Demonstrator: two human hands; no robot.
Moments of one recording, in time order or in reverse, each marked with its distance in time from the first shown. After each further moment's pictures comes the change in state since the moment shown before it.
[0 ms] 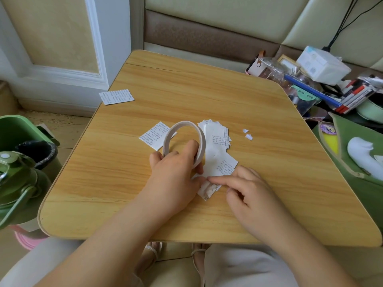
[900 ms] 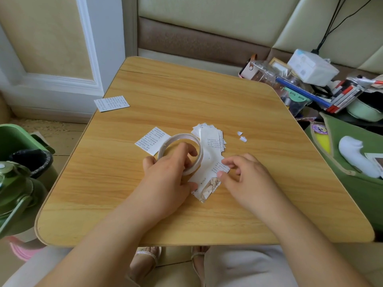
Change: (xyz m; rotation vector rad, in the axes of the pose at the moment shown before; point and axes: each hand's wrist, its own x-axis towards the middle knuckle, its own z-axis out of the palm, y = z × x) left_hand -0.001 -0.005 -0.011 -0.058 -0.057 0.007; right_hand 0.028 0.001 -0.010 -0.045 0.049 0.304
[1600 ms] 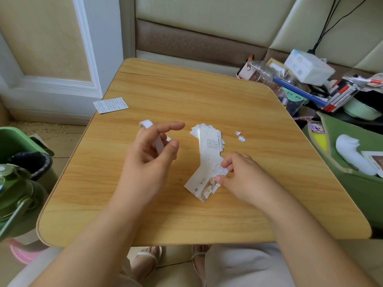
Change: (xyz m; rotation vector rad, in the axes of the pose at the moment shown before) left_hand -0.001 0.007 -0.022 -0.846 0.380 -0.006; right_hand 0.011 -0.013 -0.008 -0.086 -0.224 0.171
